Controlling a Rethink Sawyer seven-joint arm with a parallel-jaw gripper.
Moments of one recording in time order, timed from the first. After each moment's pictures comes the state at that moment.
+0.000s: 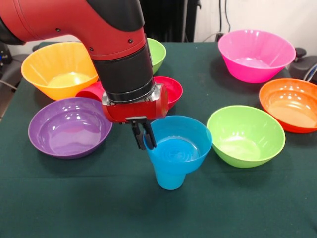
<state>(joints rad) -0.74 -0.36 0.75 1.25 -0.57 0.82 1.89</state>
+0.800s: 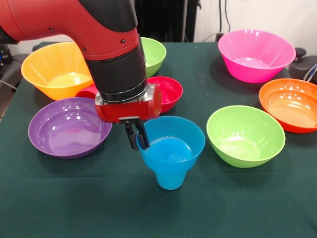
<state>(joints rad) -0.76 -0.36 0.75 1.25 -0.59 0.82 1.89</state>
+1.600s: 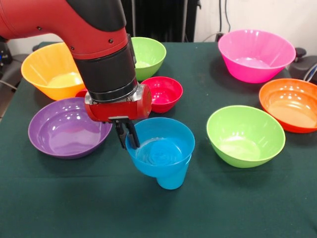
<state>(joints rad) -0.77 -0.36 0.75 1.25 -0.59 0.82 1.89</state>
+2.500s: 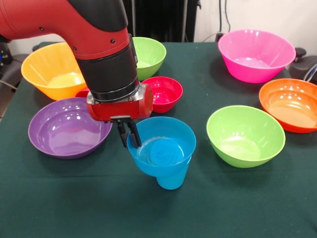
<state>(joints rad) -0.77 -0.36 0.75 1.26 -0.59 0.82 1.89</state>
